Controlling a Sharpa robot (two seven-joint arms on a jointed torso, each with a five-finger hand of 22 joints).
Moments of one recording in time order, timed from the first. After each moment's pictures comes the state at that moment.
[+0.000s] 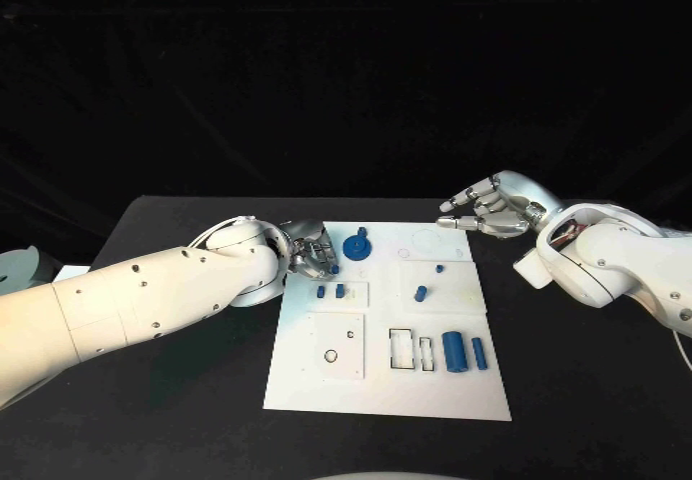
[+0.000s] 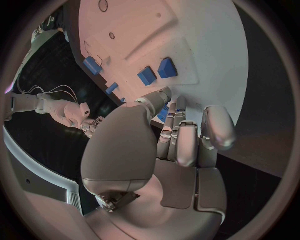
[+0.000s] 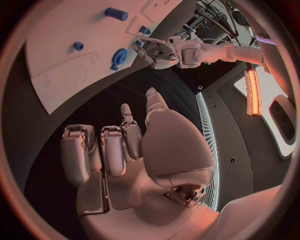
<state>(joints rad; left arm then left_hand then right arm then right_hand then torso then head) 1.21 -0.66 -0.02 1.38 -1.29 -0.10 -0.30 1.38 -0.22 0.53 0.03 0.11 1.02 0.18 0.07 0.06 1.17 0.10 0.12 0.07 1.47 0.01 1.39 1.17 0.11 1.45 0.10 1.14 1.25 1.25 -0.97 0.01 1.55 -0.91 -0.34 0.06 1.33 -0.04 -0.11 0.20 0.28 1.03 0.13 0.10 0.08 1.45 0.05 1.28 1.32 1.47 -0.02 1.48 1.31 0.03 1.47 0.09 1.48 1.31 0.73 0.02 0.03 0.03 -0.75</state>
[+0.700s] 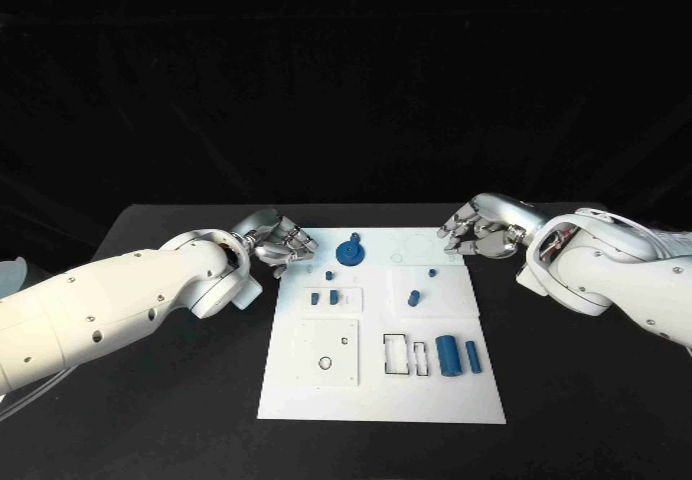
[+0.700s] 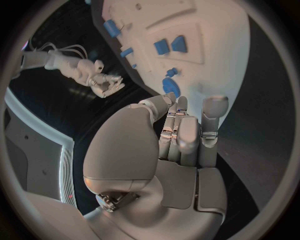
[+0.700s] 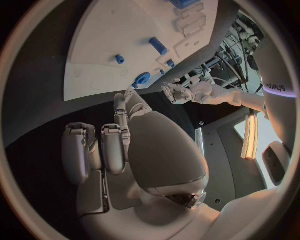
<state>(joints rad) 1.21 -0.79 -0.02 1.41 -0.78 -0.29 -0.05 1.37 -0.16 0.60 0.04 0.12 1.05 0.17 0.10 0.07 1.18 0.10 0.13 0.08 1.38 0.01 1.23 0.88 0.15 1.32 0.11 0.78 1.02 1.23 -0.98 0.01 1.55 -1.35 -0.27 -0.03 1.60 -0.04 0.07 0.17 0.17 1.11 0.12 0.07 0.08 1.21 0.05 0.09 0.37 1.47 -0.02 1.44 1.31 0.03 1.47 0.08 1.45 1.31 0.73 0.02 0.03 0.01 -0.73</state>
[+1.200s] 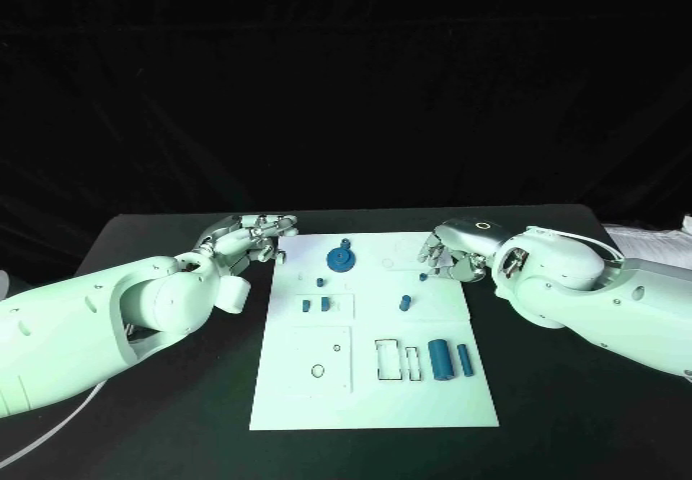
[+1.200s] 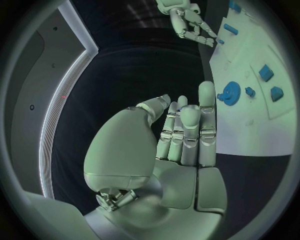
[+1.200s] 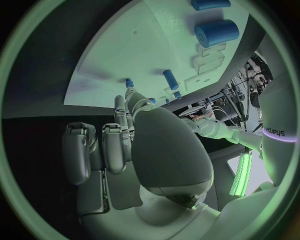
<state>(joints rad) 1.20 -0.88 -0.04 1.50 0.08 -0.22 0.28 1.32 -0.14 0.50 0.05 0.12 1.05 0.17 0.12 0.07 1.16 0.10 0.20 0.10 1.29 0.01 1.13 0.69 0.17 1.24 0.12 0.60 0.89 1.19 -0.92 0.01 1.56 -1.71 -0.21 -0.12 1.56 -0.12 0.24 0.20 0.10 1.11 0.12 0.07 0.07 1.18 0.06 0.07 0.18 1.47 -0.02 1.44 1.31 0.03 1.47 0.08 1.44 1.31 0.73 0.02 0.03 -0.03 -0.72</state>
